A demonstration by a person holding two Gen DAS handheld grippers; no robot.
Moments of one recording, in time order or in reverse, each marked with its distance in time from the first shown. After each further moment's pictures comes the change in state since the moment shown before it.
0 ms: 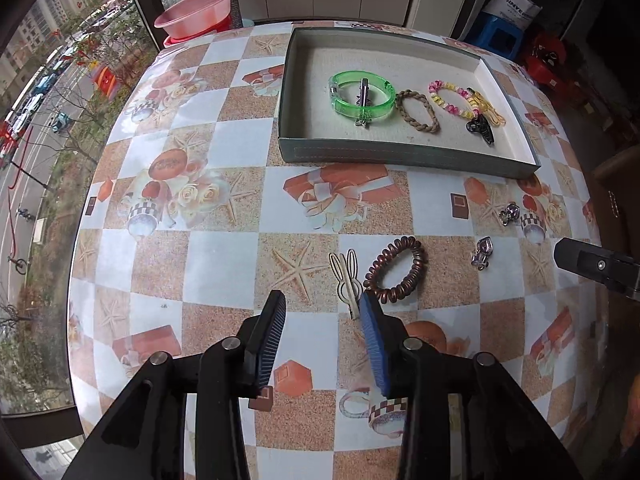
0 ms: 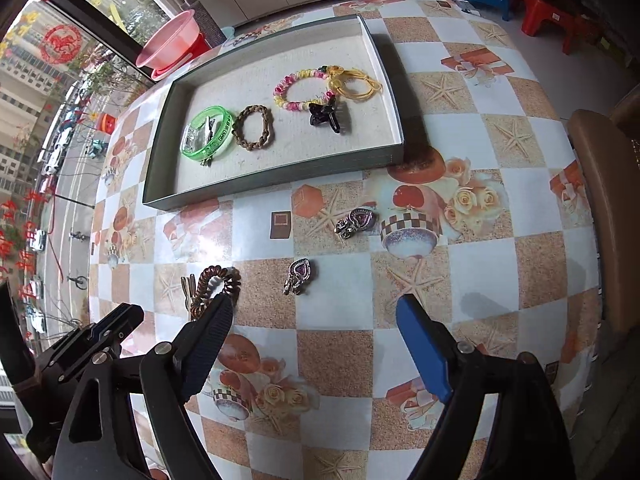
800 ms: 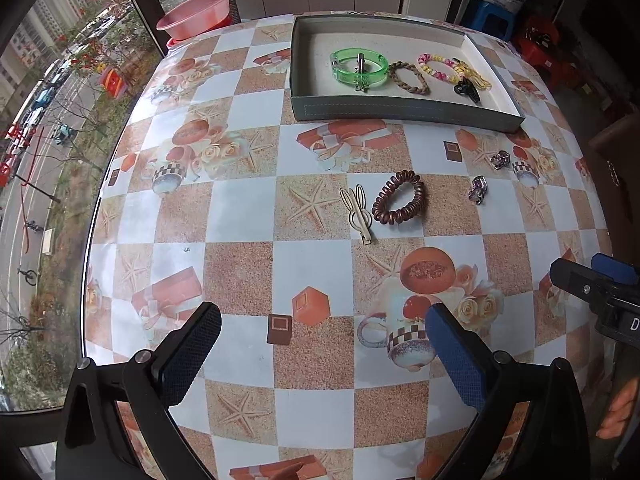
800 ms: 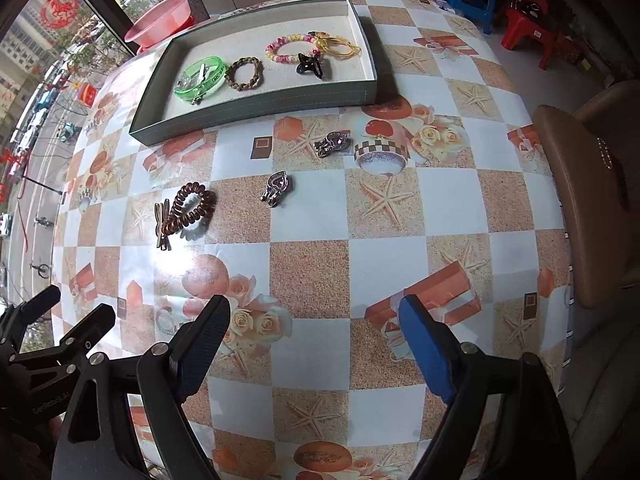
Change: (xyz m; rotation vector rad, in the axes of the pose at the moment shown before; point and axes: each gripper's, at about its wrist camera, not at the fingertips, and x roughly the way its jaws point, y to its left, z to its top) left arm -0.021 0.003 -0.052 0.058 -0.019 0.047; right arm -0.009 0.011 -0.074 -0.060 -0.009 -0.155
